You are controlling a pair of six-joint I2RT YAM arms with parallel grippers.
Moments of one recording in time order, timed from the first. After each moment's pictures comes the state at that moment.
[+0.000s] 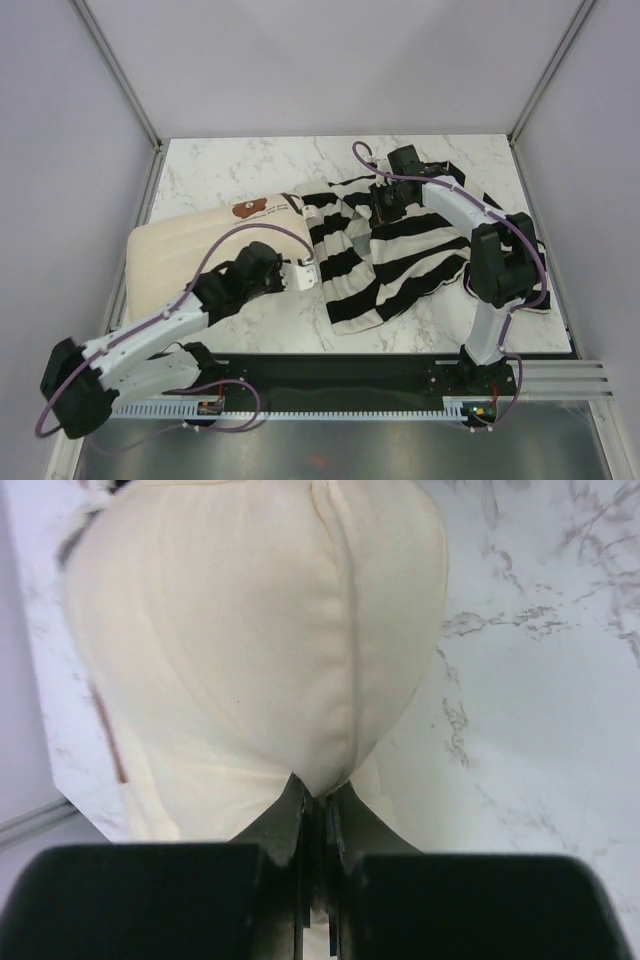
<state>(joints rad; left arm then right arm) -0.80 1.08 0.62 -0.37 -0.22 0.77 0.34 1.88 1.45 -0.64 -0.35 0.08</state>
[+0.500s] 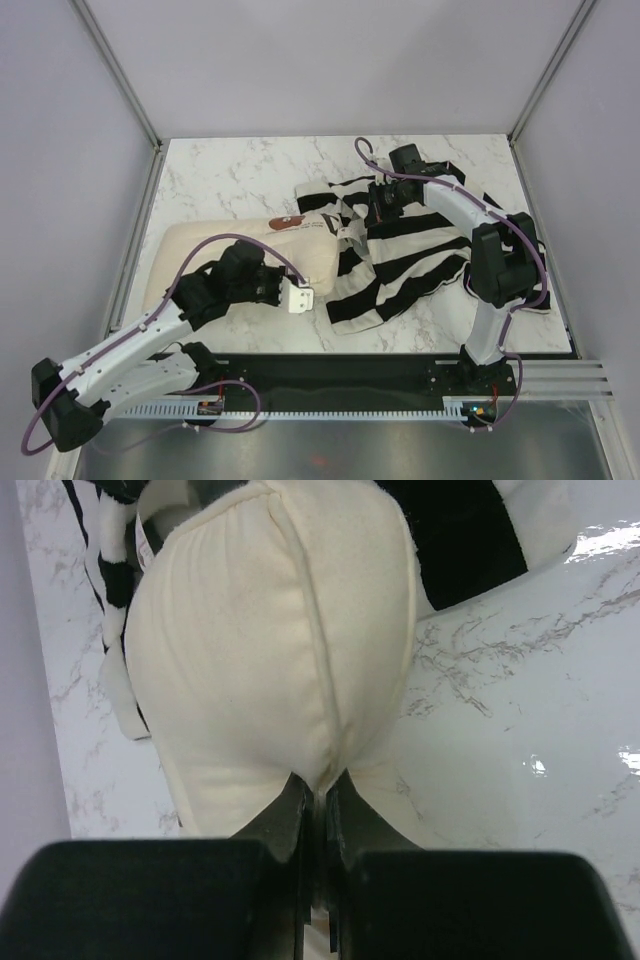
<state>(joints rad) -0.80 0.83 0.73 -0.56 0.23 0.96 0.34 1.88 1.46 -0.63 -0.45 0.10</state>
